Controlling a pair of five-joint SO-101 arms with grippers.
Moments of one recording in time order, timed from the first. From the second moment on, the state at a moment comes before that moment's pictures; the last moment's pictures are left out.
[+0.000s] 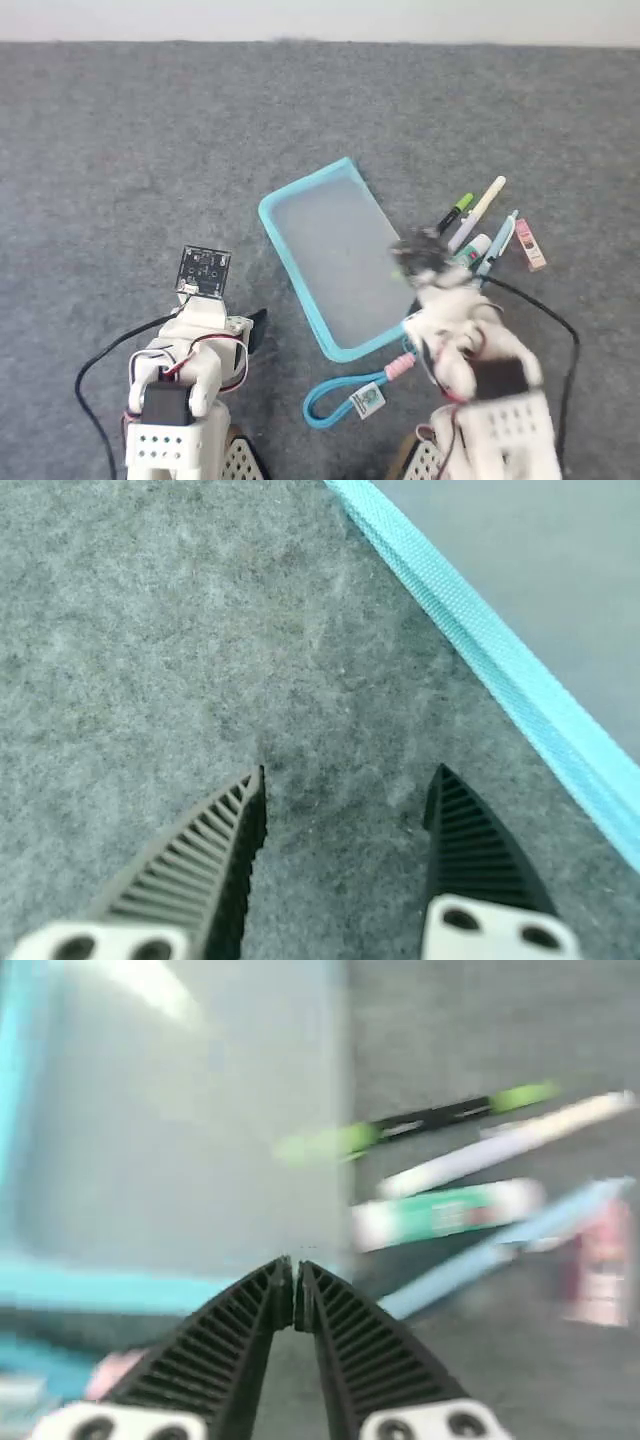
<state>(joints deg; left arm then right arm) -3.6 -102.8 97.0 72.0 -1.1 -15.9 -73.1 72.8 65.7 22.6</state>
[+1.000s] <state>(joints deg) -3.6 -102.8 97.0 72.0 -1.1 -21.7 -31.2 56.3 66.6 9.5</state>
